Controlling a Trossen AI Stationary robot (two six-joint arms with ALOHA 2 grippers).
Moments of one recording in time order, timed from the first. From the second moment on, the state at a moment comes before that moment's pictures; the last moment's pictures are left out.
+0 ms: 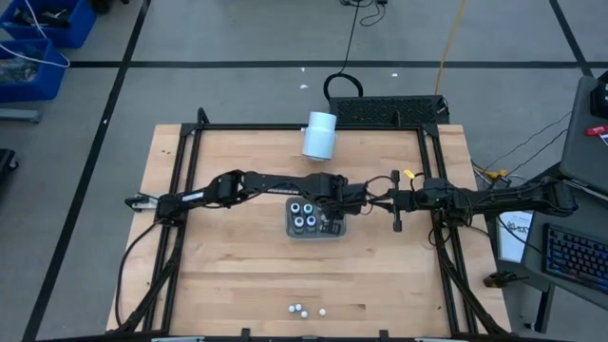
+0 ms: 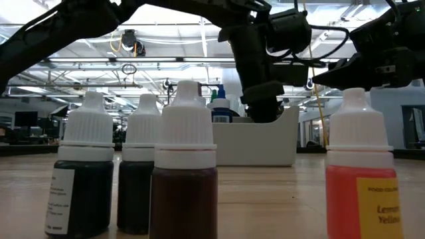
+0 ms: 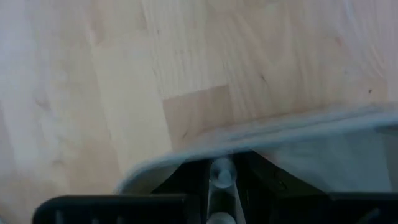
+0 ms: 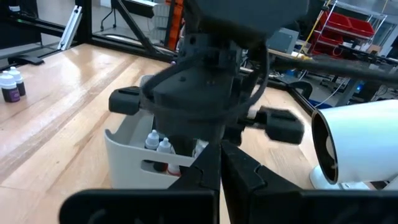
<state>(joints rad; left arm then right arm) 0.02 2.53 2.34 -1.05 -0.08 0.26 -0.09 0.57 0.02 0.44 -0.08 -0.24</state>
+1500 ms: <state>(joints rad) -0.15 1.78 2.34 -1.49 -0.37 -0.07 -0.09 0.57 0.02 0.47 -0.08 -0.17</state>
